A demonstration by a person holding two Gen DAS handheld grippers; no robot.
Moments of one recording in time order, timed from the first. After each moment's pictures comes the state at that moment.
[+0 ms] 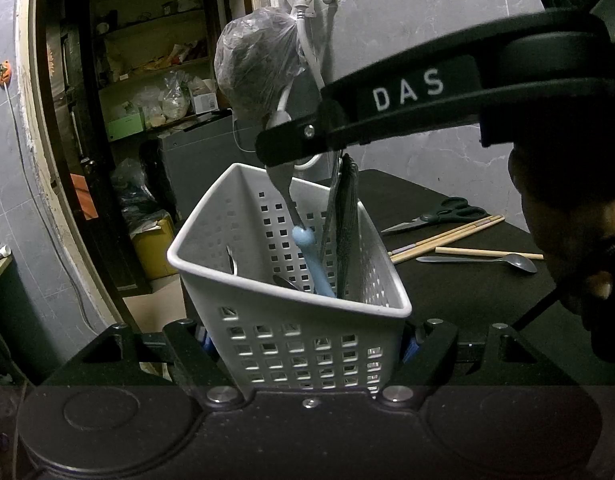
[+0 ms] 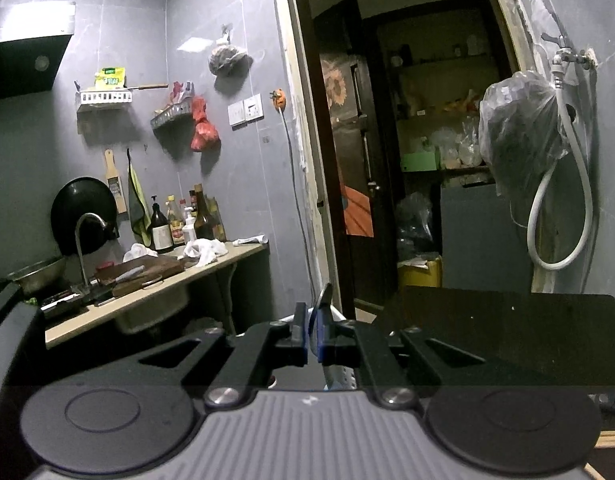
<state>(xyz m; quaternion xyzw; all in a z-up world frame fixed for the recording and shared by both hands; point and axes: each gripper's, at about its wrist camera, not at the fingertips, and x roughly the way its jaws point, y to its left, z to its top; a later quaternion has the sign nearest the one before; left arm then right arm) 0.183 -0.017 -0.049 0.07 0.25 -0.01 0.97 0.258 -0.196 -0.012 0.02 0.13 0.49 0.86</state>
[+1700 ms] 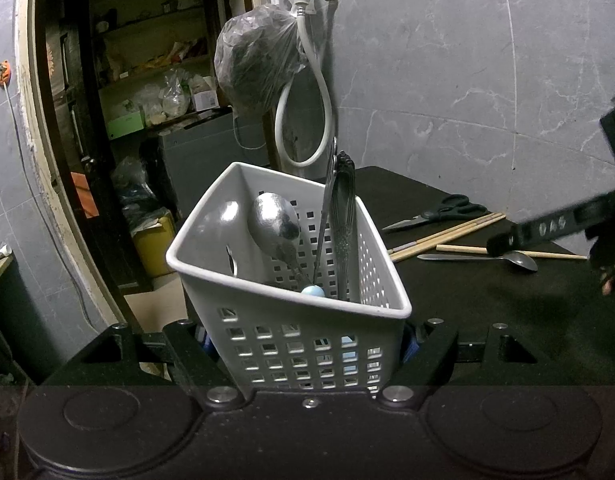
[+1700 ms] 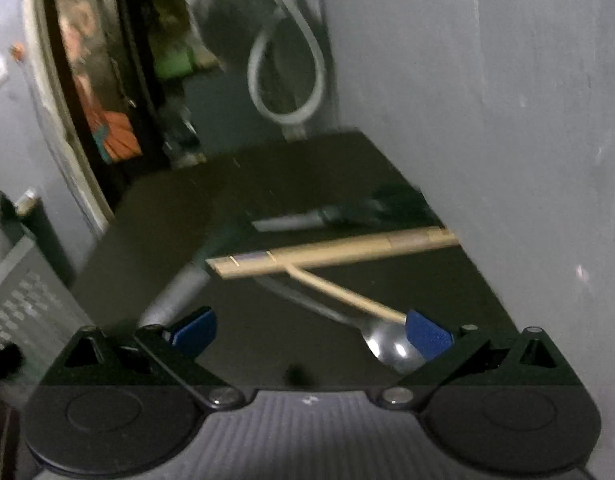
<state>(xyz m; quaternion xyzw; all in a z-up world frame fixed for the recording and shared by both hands) 0.184 -0.017 -0.051 0.08 0.25 -0.01 0.97 0.322 -0.322 -0.103 0.05 0.35 0.15 0.92</state>
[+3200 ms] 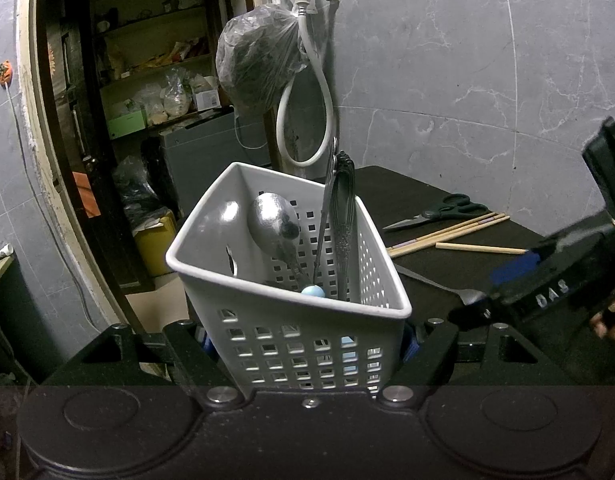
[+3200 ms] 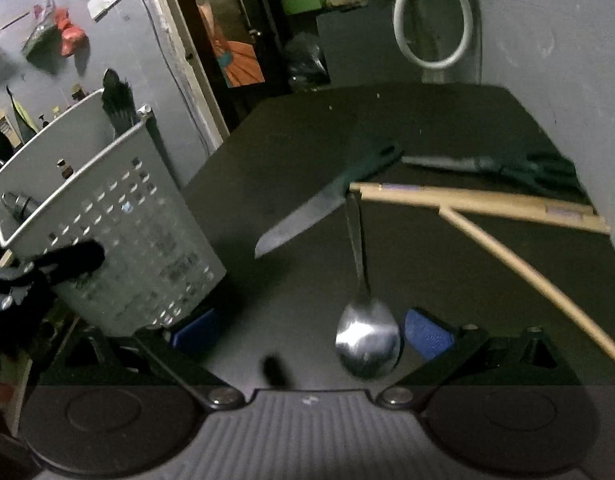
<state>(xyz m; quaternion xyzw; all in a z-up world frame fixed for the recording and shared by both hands) 0.183 -0.016 -0.050 0.08 0.25 -0.01 0.97 0.309 -0.277 -0.113 -0.01 0.38 0.35 0.85</state>
